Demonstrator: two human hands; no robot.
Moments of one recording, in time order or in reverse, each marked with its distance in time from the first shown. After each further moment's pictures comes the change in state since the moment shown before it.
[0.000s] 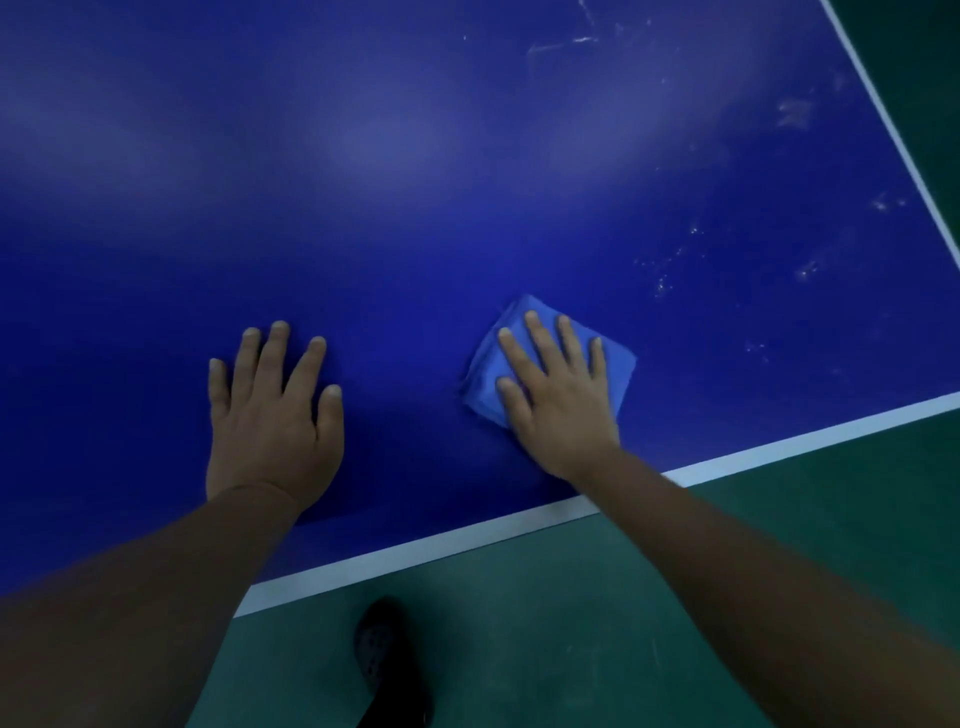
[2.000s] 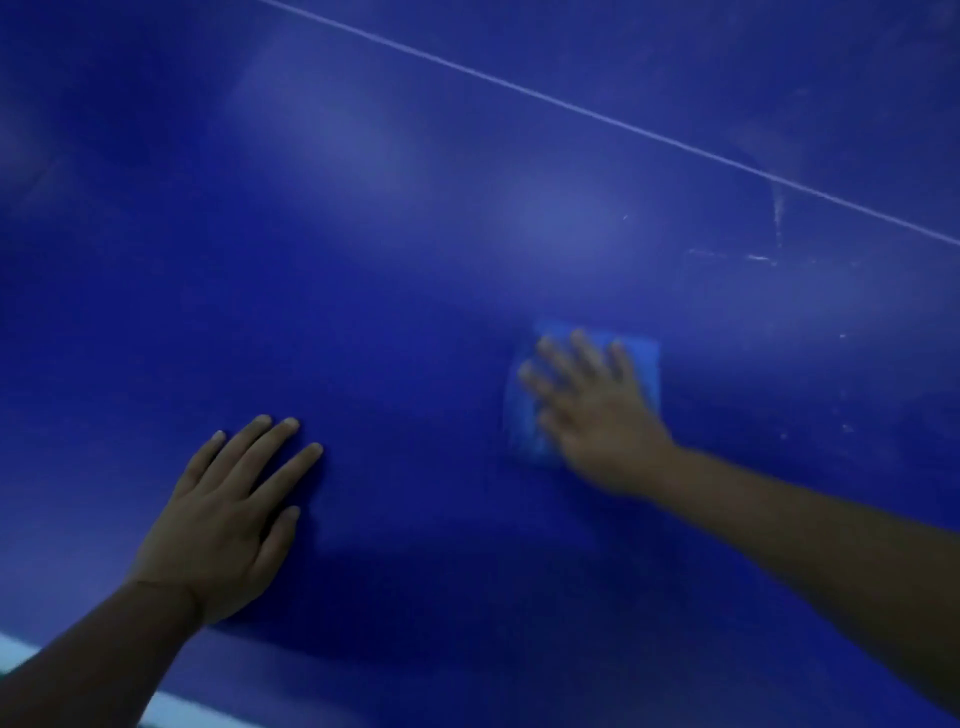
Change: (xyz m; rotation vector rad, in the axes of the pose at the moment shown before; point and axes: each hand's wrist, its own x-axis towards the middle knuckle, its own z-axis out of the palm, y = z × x) left_hand 0.008 0.016 -0.005 0.118 0.027 -0.097; right_hand 0.252 0.071 -0.034 -0.069 0.068 -0.880
